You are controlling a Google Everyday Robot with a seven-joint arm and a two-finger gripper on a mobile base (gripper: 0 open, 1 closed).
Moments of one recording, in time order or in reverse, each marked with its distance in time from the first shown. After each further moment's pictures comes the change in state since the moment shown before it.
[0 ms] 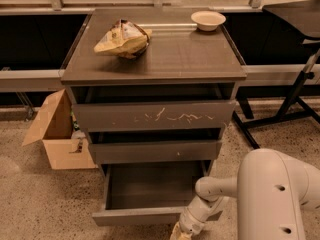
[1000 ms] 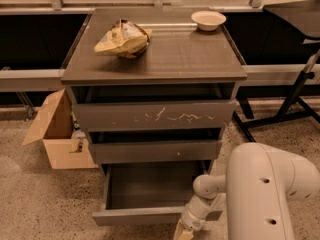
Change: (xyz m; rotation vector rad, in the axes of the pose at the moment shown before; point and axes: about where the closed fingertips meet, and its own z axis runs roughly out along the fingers) arm 0.026 -0.028 -0.005 0.081 0.126 0.023
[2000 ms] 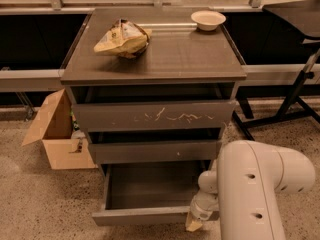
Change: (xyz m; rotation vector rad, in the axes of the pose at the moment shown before) arm 0.055 -0.065 -0.029 0.194 0.158 0.003
